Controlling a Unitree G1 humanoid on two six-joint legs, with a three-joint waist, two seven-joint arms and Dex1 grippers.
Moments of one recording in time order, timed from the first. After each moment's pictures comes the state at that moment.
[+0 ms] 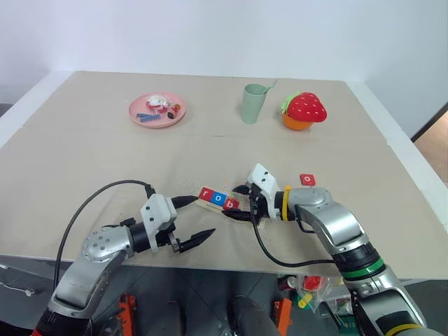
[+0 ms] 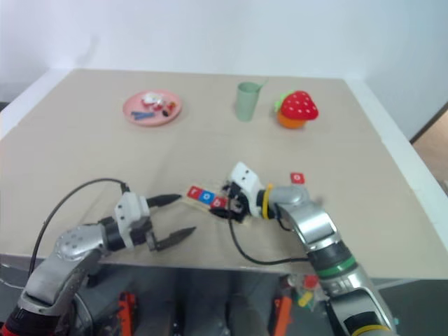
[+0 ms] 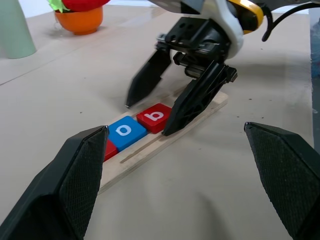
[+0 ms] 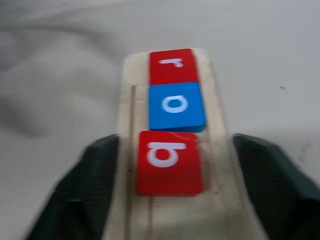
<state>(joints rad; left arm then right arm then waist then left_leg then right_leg) -0.06 0.52 -0.11 -0.40 -0.37 0.23 -0.82 -0.55 -0.50 0.27 -0.07 0.24 0.67 0.86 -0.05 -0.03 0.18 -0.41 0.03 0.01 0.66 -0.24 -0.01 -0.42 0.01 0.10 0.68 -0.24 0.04</state>
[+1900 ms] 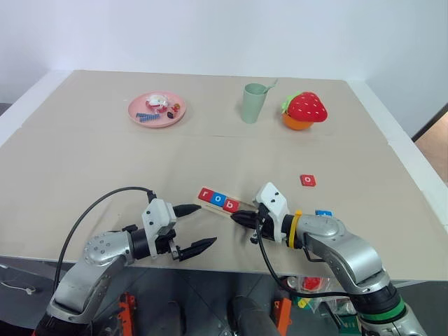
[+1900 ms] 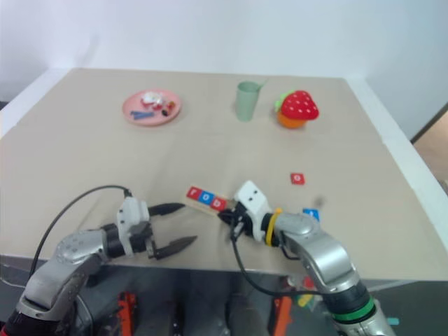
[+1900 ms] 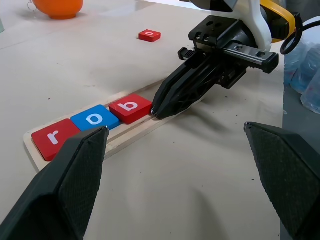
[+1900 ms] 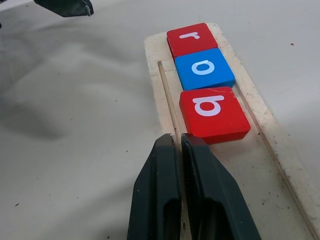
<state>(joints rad) -0.02 0.53 -0.11 -0.41 -0.43 0.28 -0.86 -0.29 -0.52 0.22 -0.40 0.34 0.78 0.67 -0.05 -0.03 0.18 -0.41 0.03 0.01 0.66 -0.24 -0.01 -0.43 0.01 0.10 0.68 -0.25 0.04</state>
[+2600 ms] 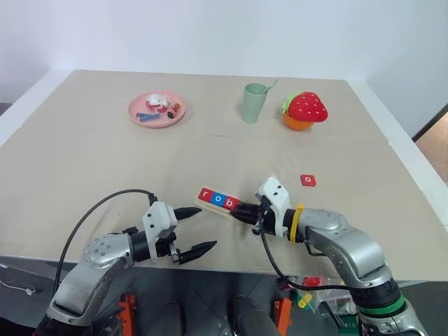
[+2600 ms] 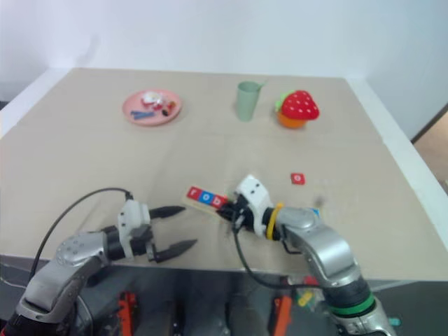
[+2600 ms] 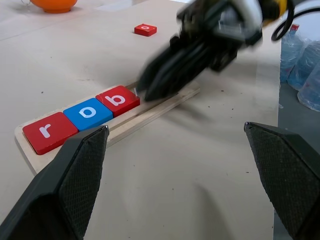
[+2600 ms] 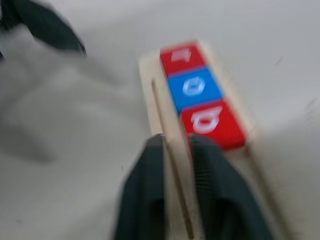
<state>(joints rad) -0.01 0.53 -0.12 -0.41 -0.42 0.28 -0.87 -0.32 -0.51 0.12 -0.46 0.43 0.86 0.66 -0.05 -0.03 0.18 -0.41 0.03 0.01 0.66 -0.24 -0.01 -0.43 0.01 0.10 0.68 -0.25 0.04</state>
